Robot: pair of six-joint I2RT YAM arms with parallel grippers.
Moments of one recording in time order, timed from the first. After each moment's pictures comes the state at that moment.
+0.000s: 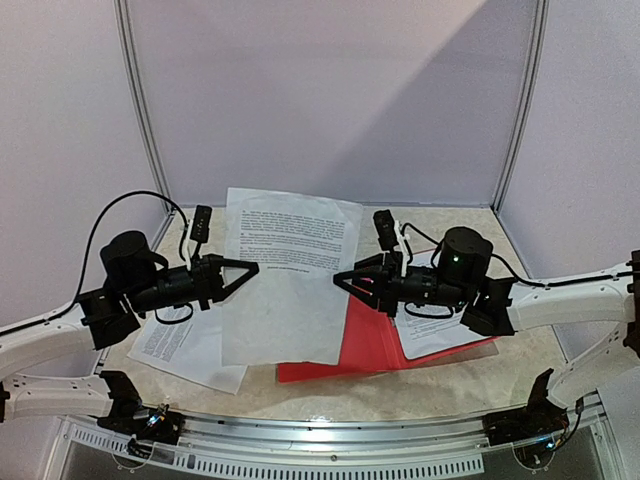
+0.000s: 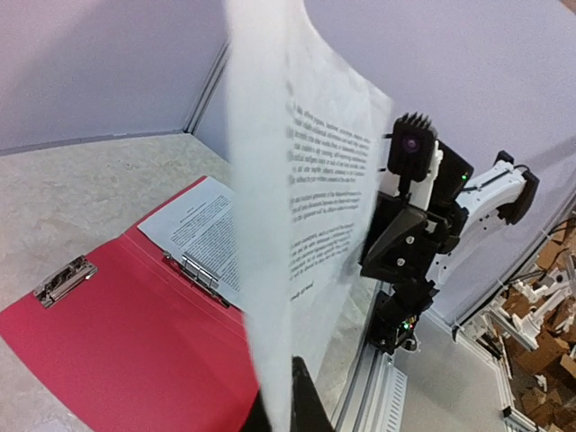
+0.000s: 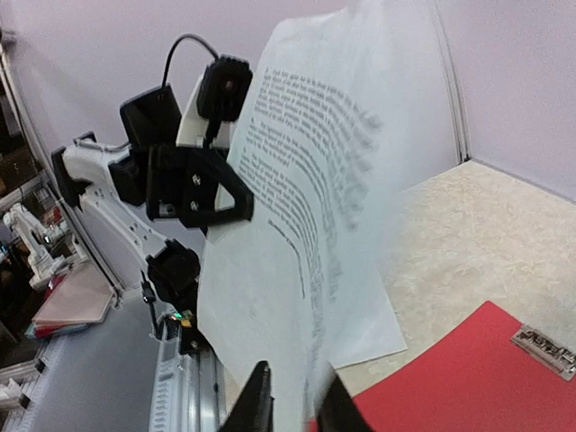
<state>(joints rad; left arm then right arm) -0.75 0.85 0.52 0.28 0.41 -0.49 0.95 1.38 0.72 0.65 -0.41 0.35</state>
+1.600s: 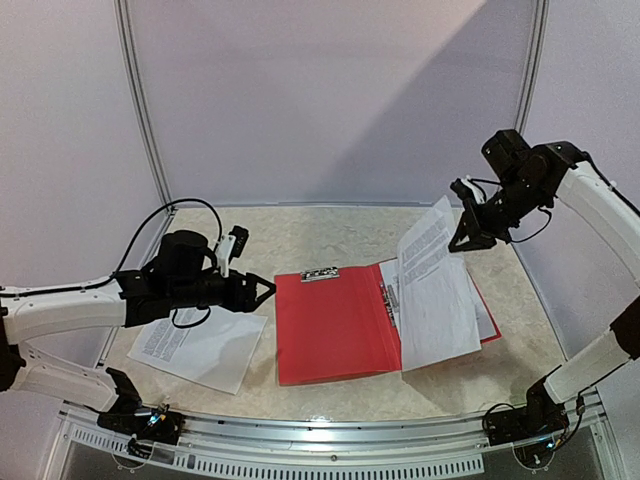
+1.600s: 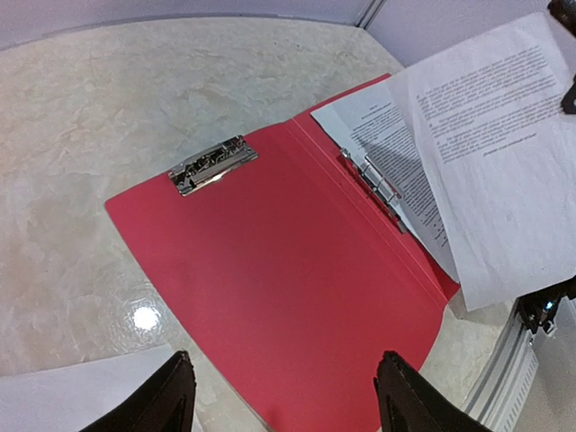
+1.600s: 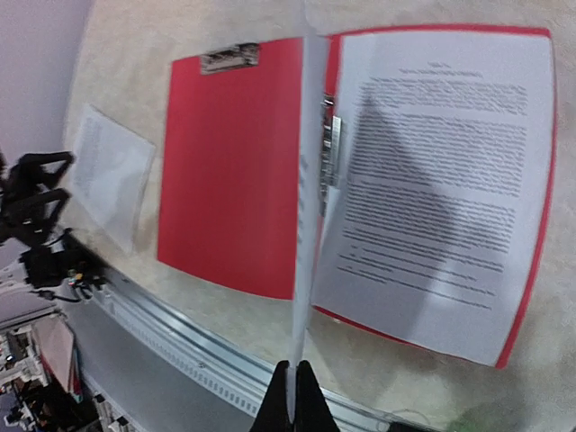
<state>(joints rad) -0.75 1.16 0.63 -0.01 0.10 -0.40 0.40 1.45 1.58 -1.28 -0.39 0.32</state>
